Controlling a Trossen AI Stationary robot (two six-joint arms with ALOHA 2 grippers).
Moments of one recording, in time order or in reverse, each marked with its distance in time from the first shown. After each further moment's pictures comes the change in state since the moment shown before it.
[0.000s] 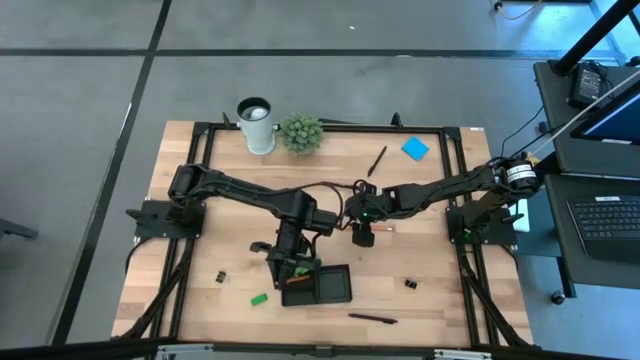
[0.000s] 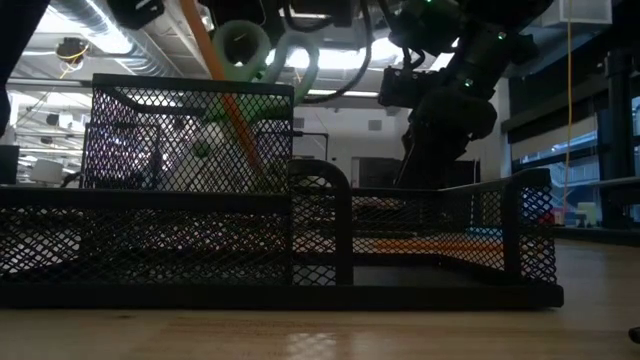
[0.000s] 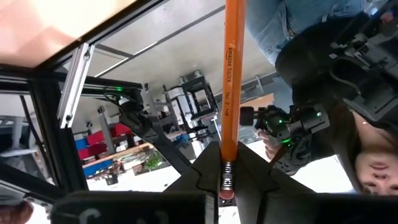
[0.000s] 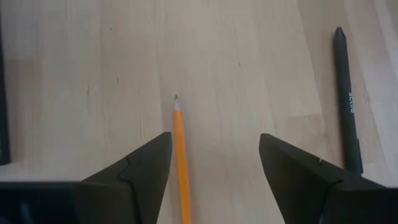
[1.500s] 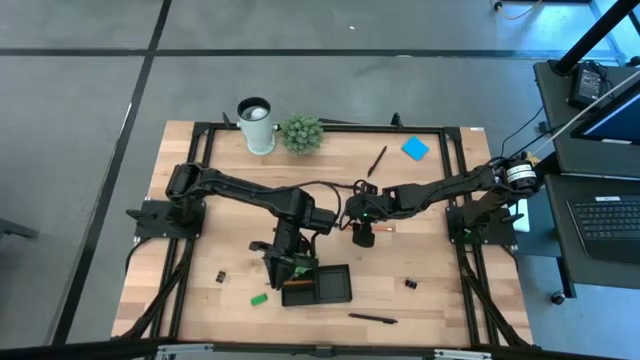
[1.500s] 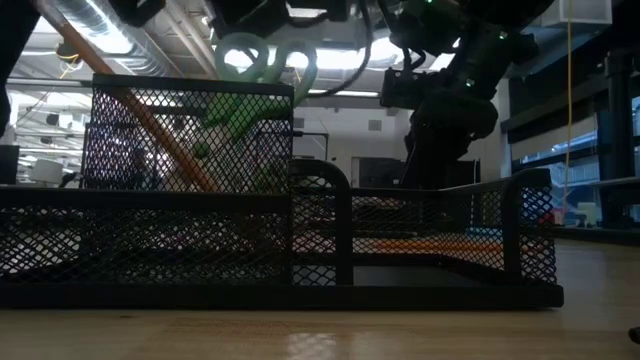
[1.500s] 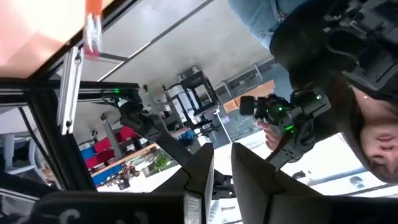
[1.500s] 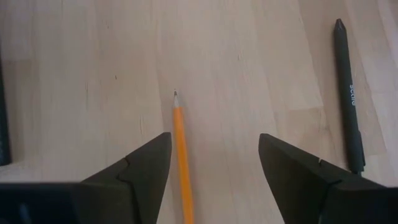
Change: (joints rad) left arm 0.003 -0.028 0.001 -0.039 0.035 0.126; right arm 0.000 0.000 0.000 -0.015 -0.001 0.026
